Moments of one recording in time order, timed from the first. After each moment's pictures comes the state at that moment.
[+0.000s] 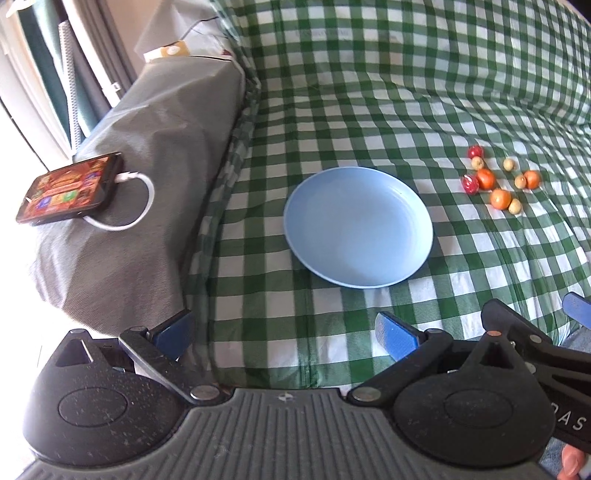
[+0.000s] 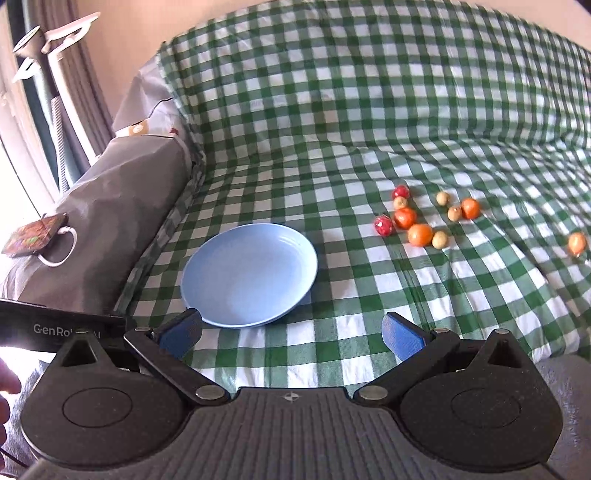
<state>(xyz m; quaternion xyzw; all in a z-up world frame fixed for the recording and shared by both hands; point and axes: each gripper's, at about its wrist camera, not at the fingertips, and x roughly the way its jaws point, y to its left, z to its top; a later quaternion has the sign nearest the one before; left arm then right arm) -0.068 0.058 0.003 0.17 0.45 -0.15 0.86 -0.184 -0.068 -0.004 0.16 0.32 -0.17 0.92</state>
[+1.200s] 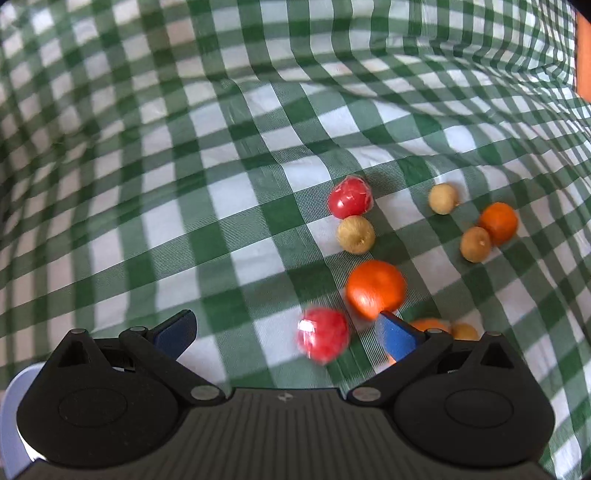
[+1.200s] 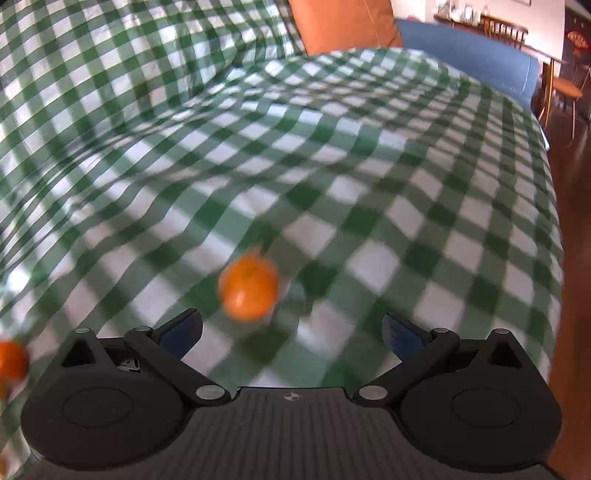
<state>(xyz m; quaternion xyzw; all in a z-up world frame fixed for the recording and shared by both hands) 0.085 -0.281 -0.146 0.22 0.46 -0.30 0.80 -0.238 -0.509 -0.159 0.28 0.28 -0.57 0.72</state>
